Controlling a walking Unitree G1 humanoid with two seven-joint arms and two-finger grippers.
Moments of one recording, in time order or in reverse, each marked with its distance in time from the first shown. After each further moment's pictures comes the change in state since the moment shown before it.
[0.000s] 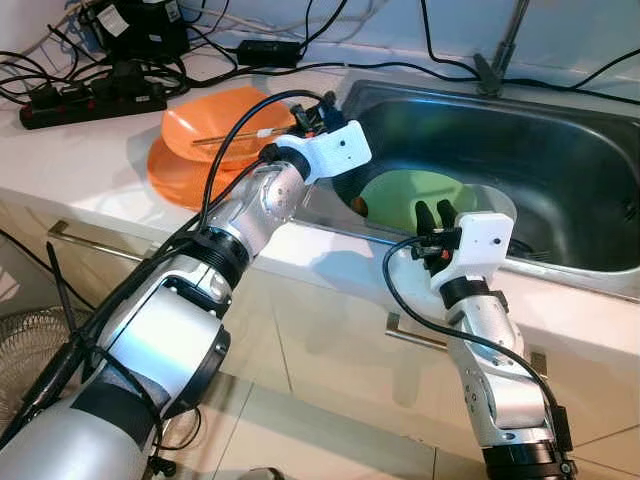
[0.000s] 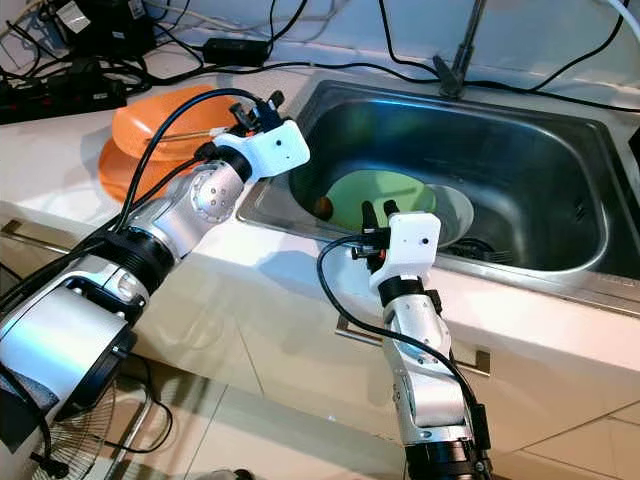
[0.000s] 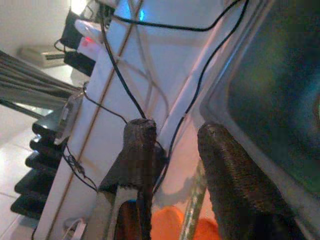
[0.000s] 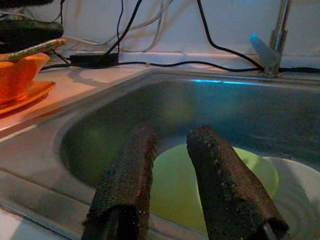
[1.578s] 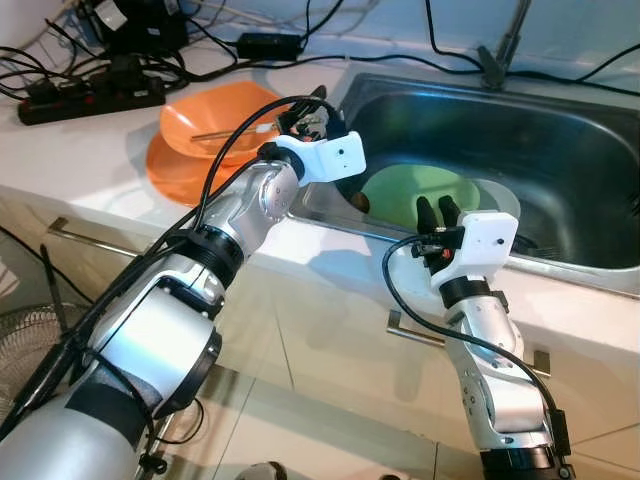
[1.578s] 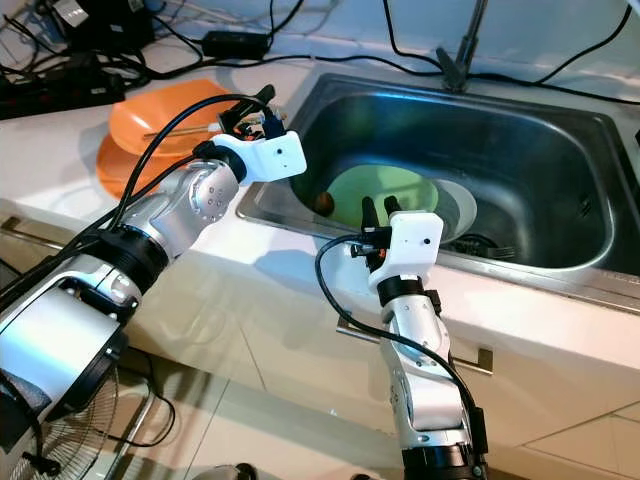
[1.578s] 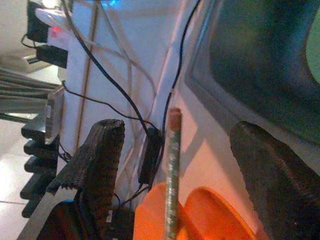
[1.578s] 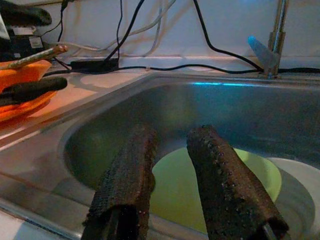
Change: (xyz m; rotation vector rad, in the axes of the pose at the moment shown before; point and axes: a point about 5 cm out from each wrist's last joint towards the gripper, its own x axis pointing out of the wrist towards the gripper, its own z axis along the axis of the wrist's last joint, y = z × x) left arm -0.002 -0.002 -0.011 0.168 0.083 -0.079; right arm -0.003 0.006 0.007 0.027 -0.037 0.000
